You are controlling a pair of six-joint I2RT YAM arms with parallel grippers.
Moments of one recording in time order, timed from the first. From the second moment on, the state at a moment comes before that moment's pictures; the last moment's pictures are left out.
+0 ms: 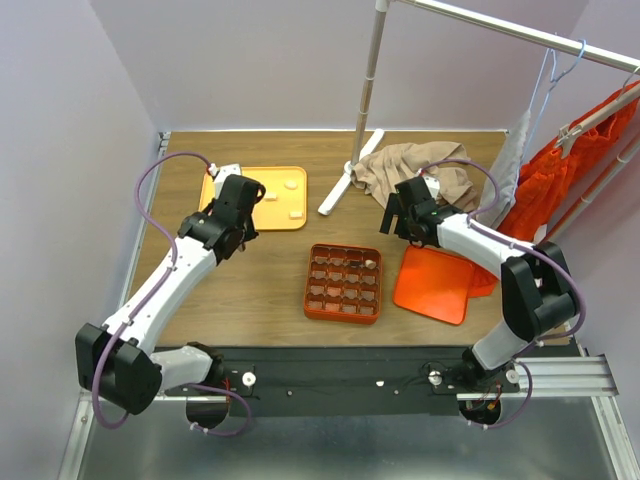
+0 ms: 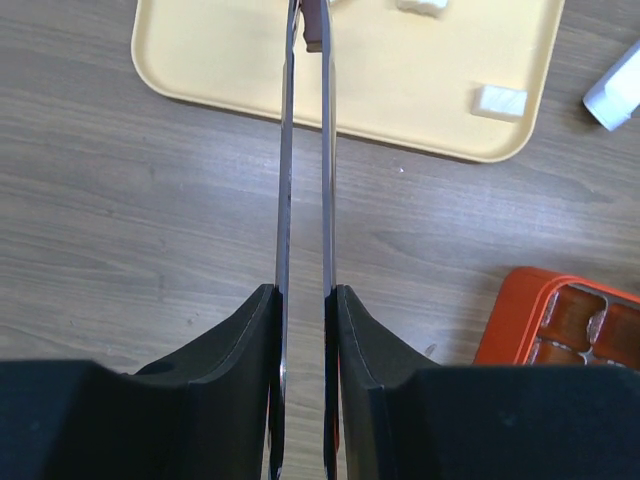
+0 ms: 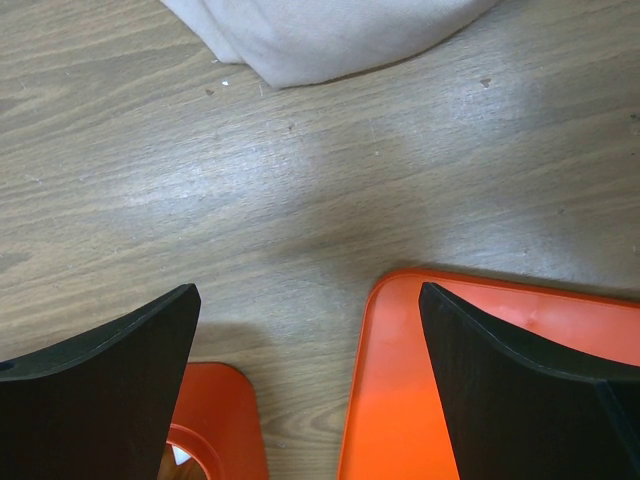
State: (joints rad) left arm -0.43 1.21 1.08 -0.73 -0.42 -0.51; right arm 0.44 1.62 1.03 -0.34 0.31 0.58
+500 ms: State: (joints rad) left arm -0.64 1.00 1.10 -0.70 -0.29 -0.32; right arm 0.44 1.60 1.02 -0.35 0.33 0.58
